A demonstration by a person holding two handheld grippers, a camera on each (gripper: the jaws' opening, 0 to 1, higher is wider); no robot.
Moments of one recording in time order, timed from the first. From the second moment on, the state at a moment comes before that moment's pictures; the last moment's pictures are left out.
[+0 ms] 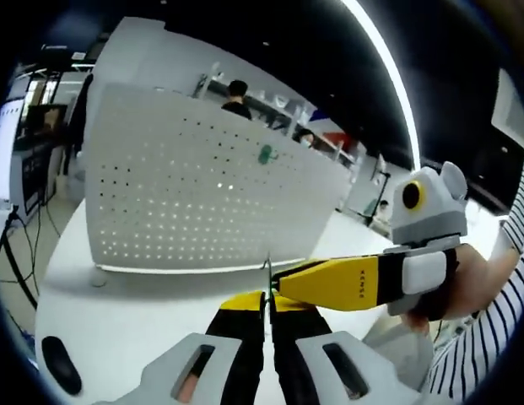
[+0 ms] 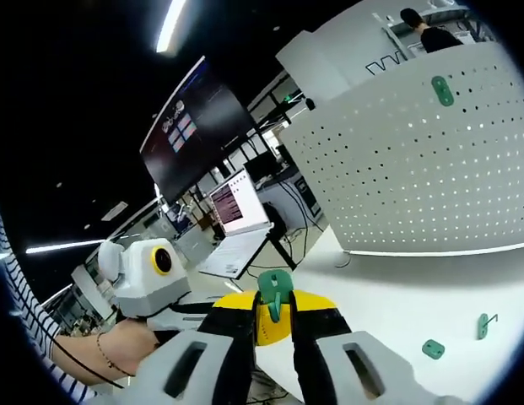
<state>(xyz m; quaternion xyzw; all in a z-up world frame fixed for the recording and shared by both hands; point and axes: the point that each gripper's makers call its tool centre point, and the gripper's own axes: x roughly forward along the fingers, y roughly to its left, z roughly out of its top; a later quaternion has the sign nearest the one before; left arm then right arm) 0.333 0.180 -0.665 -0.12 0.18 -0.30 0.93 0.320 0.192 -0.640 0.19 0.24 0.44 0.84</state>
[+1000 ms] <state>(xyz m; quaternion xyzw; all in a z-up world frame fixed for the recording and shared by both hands) 0.326 0.166 -0.689 -0.10 0.22 -0.32 0.92 0.325 0.174 -0.658 0.19 0.26 0.43 0.84</state>
